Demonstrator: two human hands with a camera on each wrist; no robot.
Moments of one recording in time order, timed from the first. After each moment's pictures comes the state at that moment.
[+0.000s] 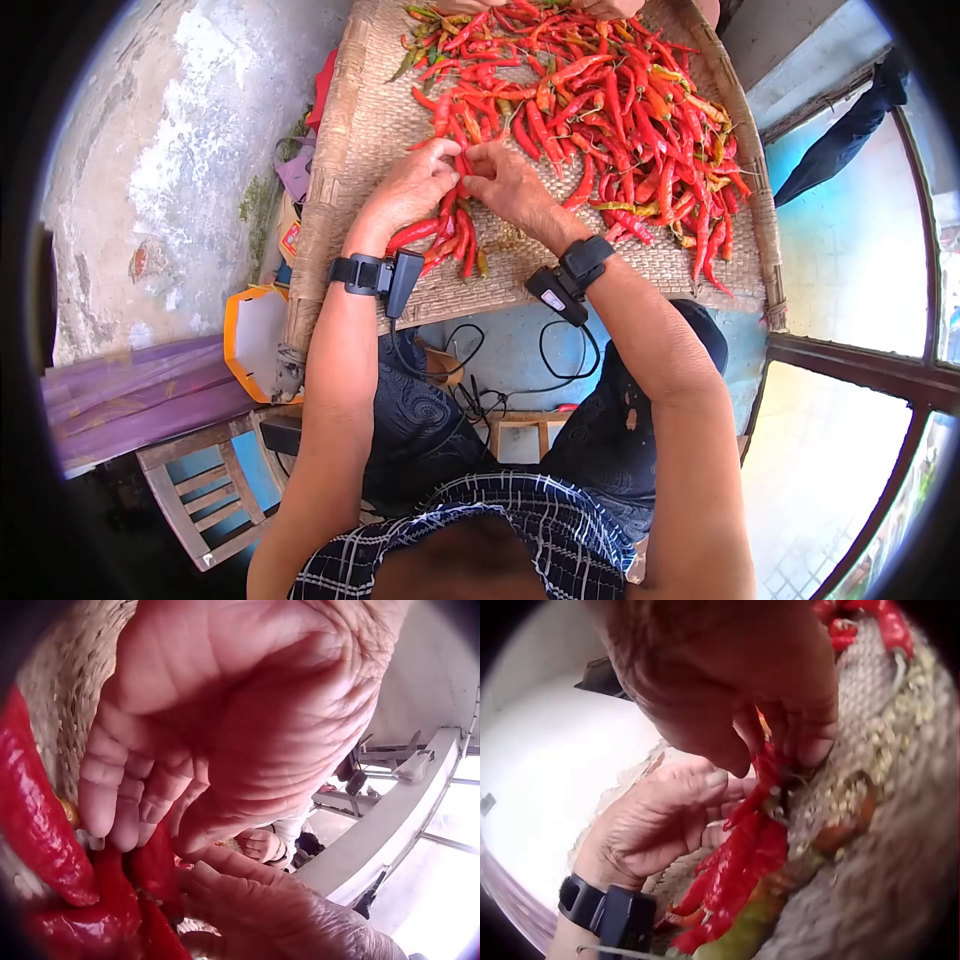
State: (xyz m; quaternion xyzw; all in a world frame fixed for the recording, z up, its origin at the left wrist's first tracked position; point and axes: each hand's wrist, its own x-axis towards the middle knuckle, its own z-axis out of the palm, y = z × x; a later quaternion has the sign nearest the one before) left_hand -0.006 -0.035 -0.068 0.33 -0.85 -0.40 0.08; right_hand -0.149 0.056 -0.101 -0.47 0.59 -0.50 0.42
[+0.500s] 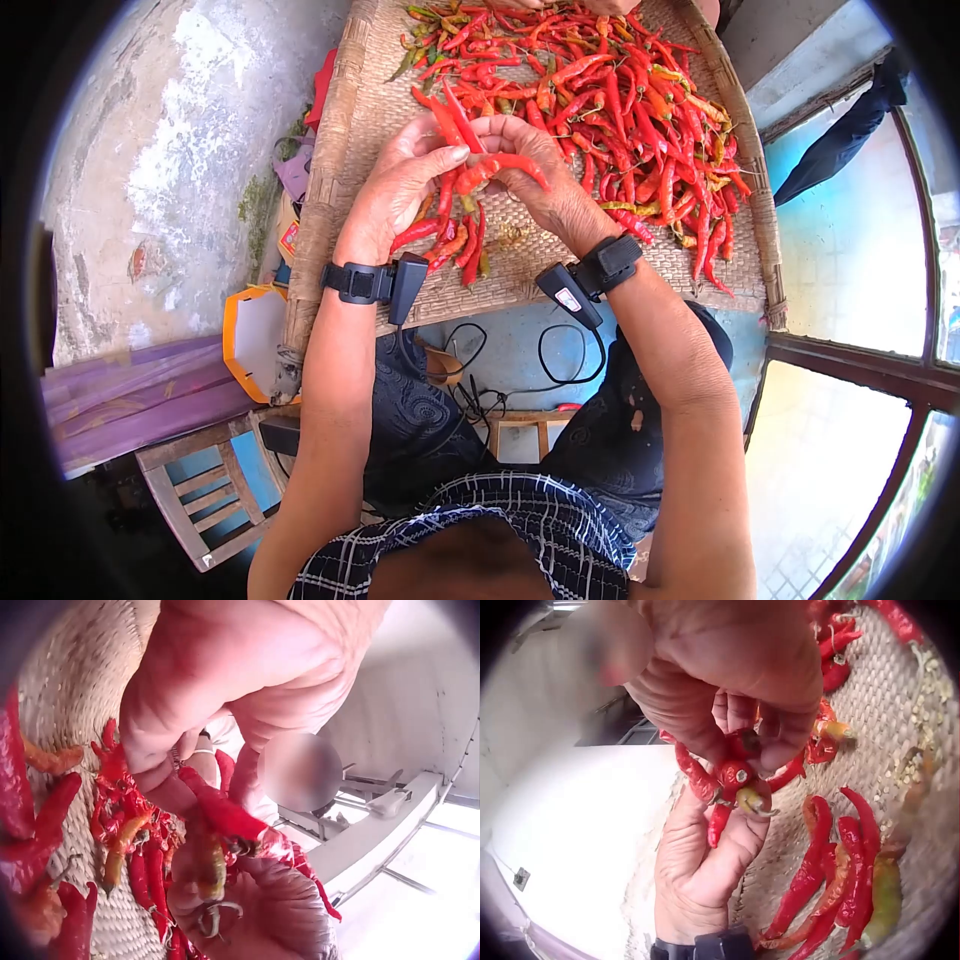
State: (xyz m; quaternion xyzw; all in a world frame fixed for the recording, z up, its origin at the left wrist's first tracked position) left_hand -0.015 -0.018 -0.044 0.30 -0.53 -0.74 0.30; right_hand -0.160 0.070 -0.053 -0.36 0.43 -0.61 0.56
